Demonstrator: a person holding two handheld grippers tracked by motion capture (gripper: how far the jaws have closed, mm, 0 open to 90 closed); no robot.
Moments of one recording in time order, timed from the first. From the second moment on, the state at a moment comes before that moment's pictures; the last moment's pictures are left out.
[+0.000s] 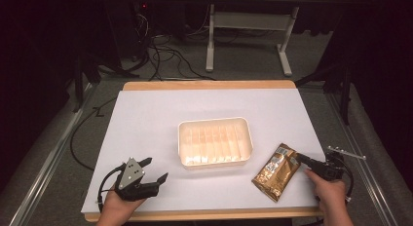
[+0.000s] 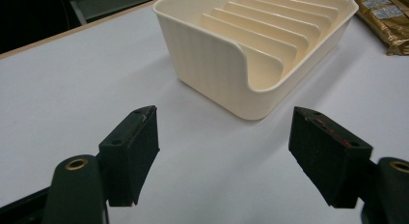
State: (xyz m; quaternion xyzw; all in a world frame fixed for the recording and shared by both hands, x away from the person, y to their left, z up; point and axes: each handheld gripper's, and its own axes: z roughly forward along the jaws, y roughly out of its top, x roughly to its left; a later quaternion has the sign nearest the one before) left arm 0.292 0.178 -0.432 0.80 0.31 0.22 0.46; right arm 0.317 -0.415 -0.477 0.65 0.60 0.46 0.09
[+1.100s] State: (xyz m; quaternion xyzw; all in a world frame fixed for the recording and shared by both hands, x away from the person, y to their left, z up) left arm 0.292 0.179 -0.431 0.80 0.31 0.22 0.46; right arm 0.298 -0.403 -0.440 0.59 0.57 0.57 0.11
